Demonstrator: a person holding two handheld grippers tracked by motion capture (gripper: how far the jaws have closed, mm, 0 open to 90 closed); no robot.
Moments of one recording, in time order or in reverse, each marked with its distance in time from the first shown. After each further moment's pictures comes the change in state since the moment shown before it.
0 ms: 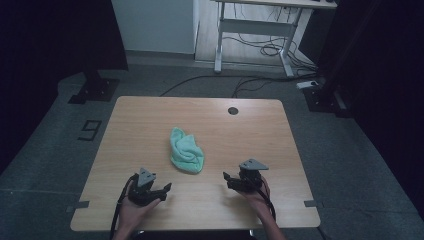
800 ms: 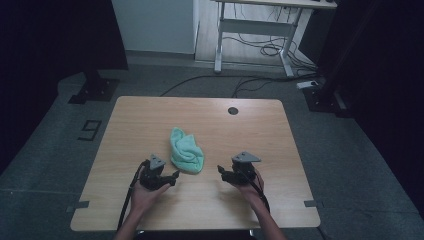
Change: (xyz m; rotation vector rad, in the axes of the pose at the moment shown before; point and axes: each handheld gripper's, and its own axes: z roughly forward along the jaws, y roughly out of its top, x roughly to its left) left arm 0.004 0.034 0.040 0.021 -0.003 -0.020; right arm 0.006 0.022 0.018 -0.005 0.025 -0.030
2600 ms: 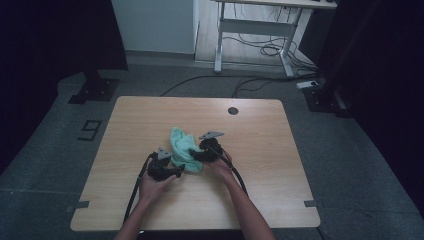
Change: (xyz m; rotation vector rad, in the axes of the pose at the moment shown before) left arm 0.008 0.014 0.039 0.025 -0.021 -0.019; right arm 0.027 0.058 0.120 0.093 0.173 -0.045
